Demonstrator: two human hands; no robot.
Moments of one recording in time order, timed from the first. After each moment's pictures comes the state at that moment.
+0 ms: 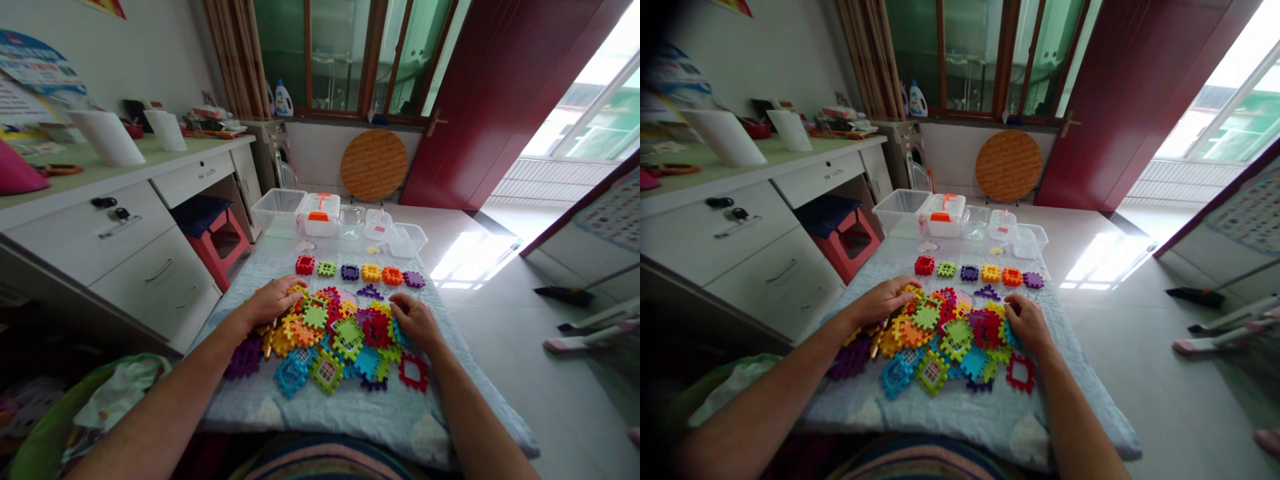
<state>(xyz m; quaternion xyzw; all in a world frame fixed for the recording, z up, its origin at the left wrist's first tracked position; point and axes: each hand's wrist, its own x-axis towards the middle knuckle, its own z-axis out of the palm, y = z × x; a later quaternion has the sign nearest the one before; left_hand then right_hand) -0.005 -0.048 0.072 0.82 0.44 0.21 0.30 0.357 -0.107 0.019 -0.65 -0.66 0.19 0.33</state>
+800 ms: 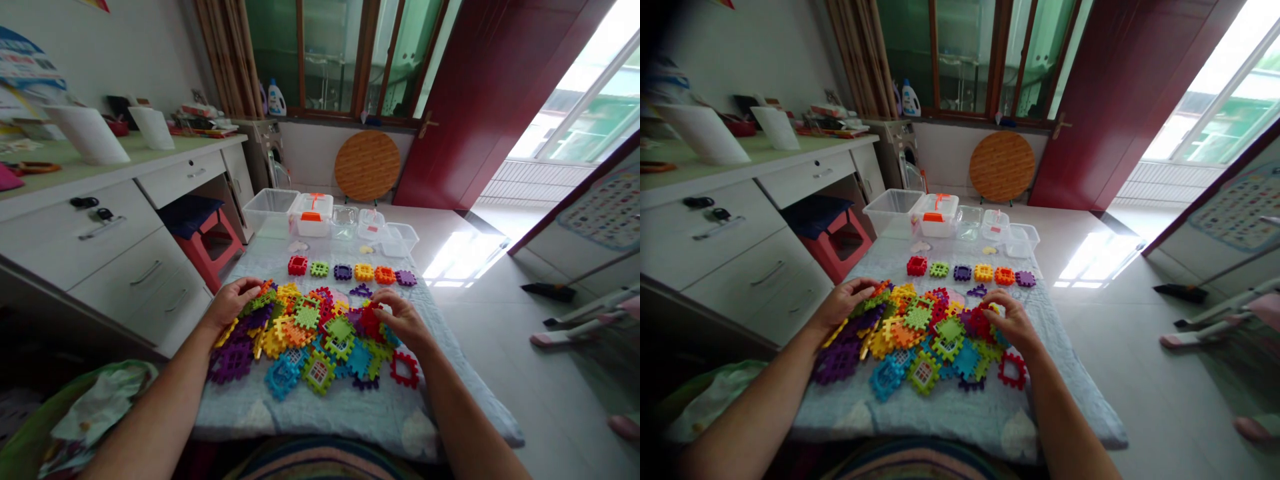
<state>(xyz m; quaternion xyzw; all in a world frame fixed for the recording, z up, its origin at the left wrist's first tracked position) -0.071 -0.037 0.015 0.60 0.58 0.39 0.39 0.339 -0.110 0.034 -0.46 -0.68 0.33 0.46</state>
